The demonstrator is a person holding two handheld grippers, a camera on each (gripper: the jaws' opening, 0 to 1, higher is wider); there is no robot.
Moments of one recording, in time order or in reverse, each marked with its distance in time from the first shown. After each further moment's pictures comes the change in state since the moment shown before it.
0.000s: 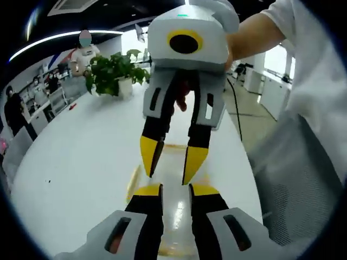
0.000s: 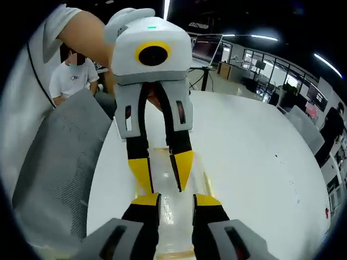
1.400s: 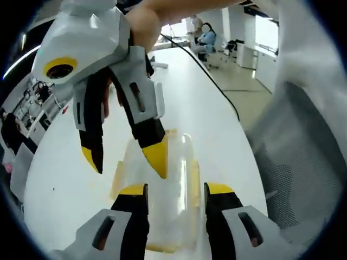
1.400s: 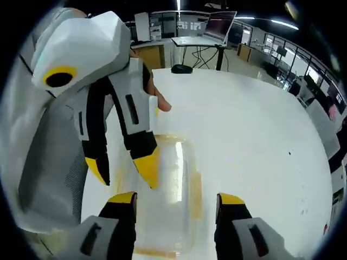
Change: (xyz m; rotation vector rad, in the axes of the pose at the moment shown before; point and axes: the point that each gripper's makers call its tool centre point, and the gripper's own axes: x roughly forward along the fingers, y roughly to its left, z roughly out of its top) left arm 0.007 -0.014 -0.018 0.121 0.149 0.002; right arm 0.016 -0.034 -0.010 -0.031 0.210 0.152
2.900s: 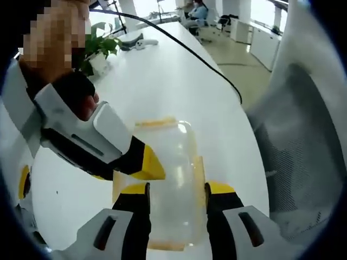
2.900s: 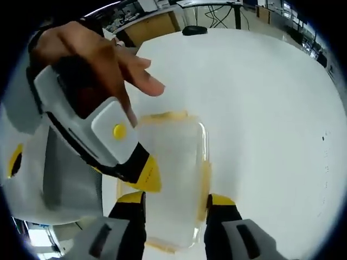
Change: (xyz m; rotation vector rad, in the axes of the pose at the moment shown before) left arm 0.013 0.000 -0.006 0.070 0.210 -0.051; right arm 0.021 0.011 -0.020 0.156 0.303 0.289
